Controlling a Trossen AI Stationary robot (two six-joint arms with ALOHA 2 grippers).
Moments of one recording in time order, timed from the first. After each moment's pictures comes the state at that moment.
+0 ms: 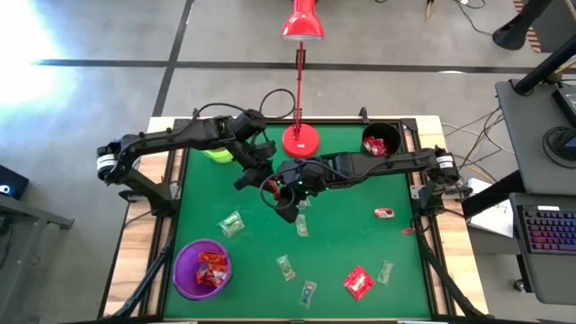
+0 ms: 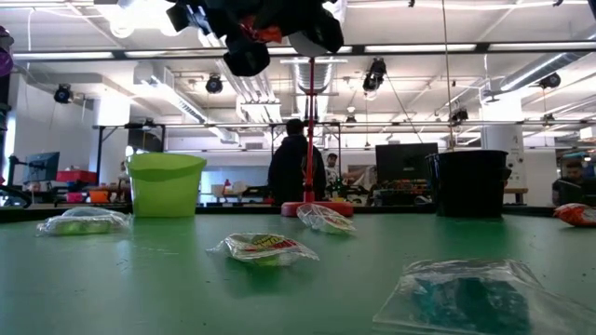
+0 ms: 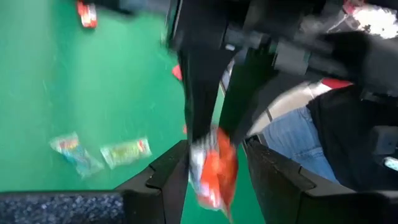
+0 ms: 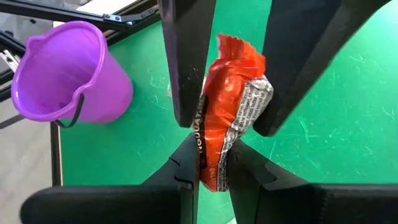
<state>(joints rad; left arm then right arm) 0.33 1.49 1.30 -0.62 0.88 0.01 0.06 1.86 1.79 -0.72 0.02 0.47</state>
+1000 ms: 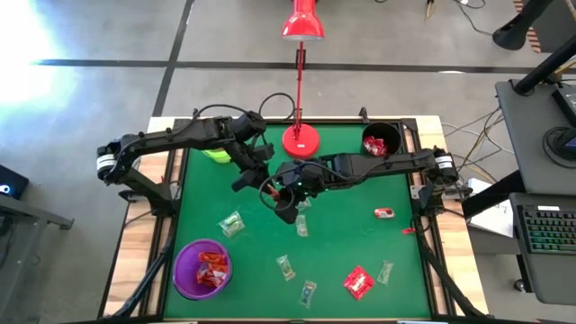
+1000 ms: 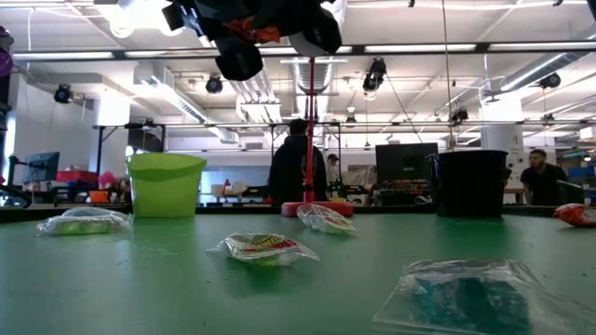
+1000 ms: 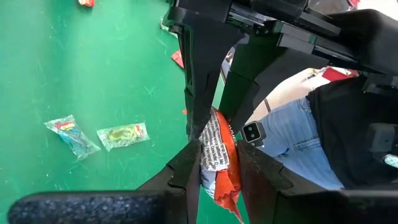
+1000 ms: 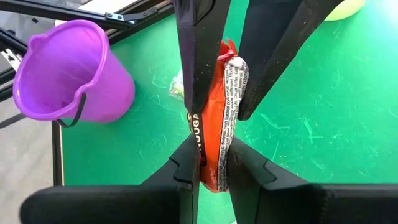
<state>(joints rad) 0.32 1.49 1.30 -0.71 0.88 0.04 0.06 1.86 1.79 -0.71 0.03 0.47</state>
